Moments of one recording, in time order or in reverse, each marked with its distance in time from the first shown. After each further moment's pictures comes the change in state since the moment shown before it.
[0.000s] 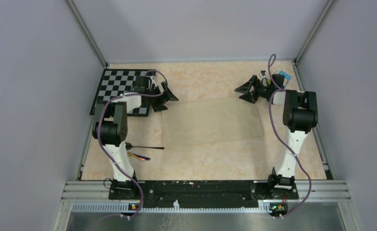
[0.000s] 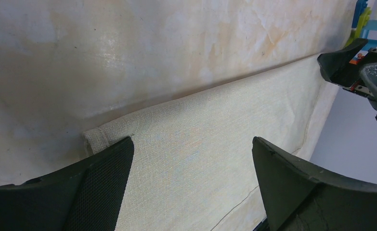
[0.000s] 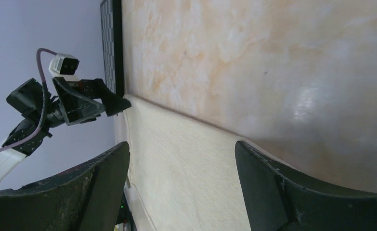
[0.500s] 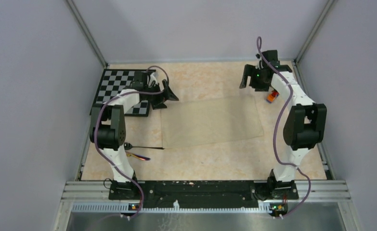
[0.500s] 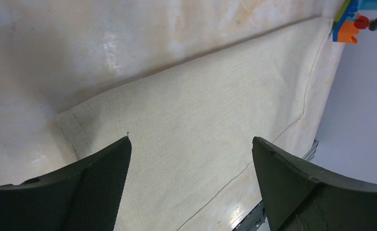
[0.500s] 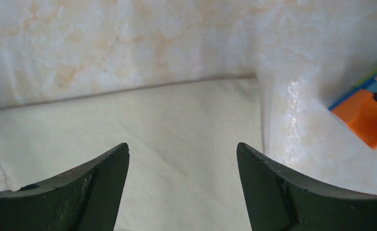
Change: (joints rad) left arm -0.005 -0.047 0.055 -0.151 0.065 0.104; right arm 0.130 -0.283 0.326 -0.918 0.752 -0.438
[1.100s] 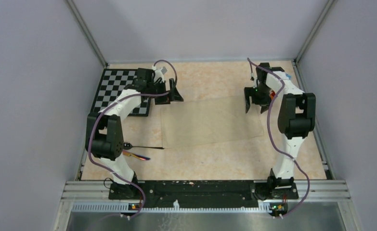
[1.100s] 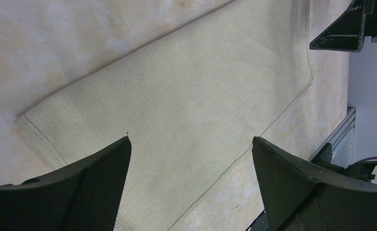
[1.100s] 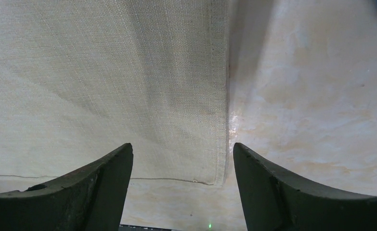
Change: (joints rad) left arm -0.086 -0.175 0.007 -0.078 -0.017 0.201; right arm 0.023 0.137 0.056 -0.431 0.139 -0.196
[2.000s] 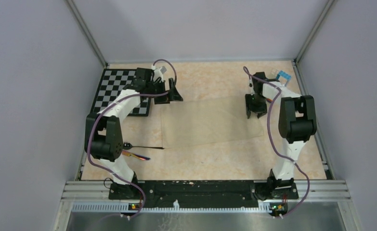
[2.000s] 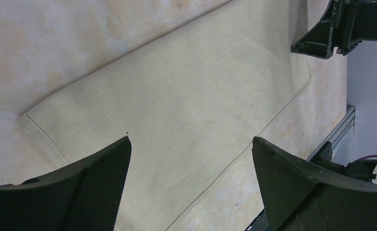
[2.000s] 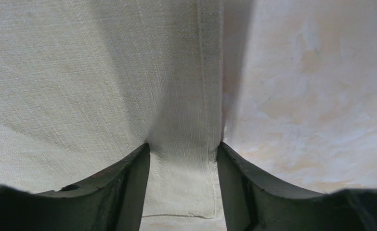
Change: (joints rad) left arm -0.003 -0.010 -0.002 -0.009 0.007 0.011; right arm 0.028 -0.041 -0.227 0.227 0.102 0.030
